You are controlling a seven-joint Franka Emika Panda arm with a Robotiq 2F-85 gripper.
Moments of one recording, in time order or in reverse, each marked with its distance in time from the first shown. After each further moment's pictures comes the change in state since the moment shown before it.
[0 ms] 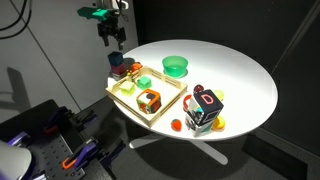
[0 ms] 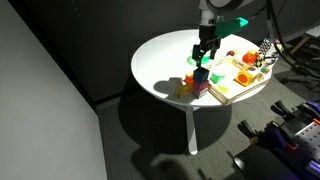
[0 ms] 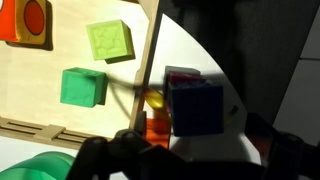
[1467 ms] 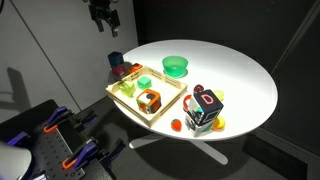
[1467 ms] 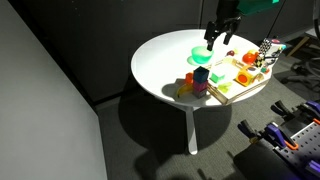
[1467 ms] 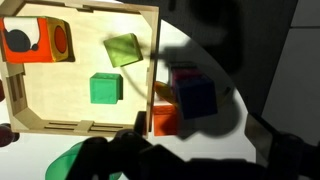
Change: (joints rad) arm -0.045 -0.275 -0.005 -0.163 0.084 0.003 0.021
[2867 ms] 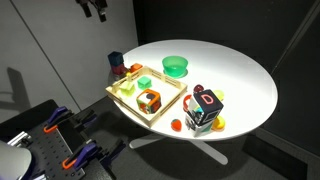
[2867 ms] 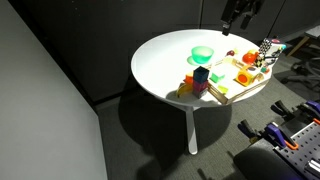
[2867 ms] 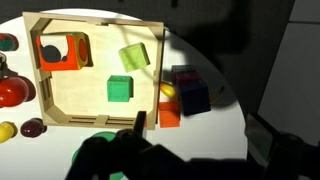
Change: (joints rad) arm -0.012 -0.248 -0.001 -0.098 0.013 -0.093 0.001
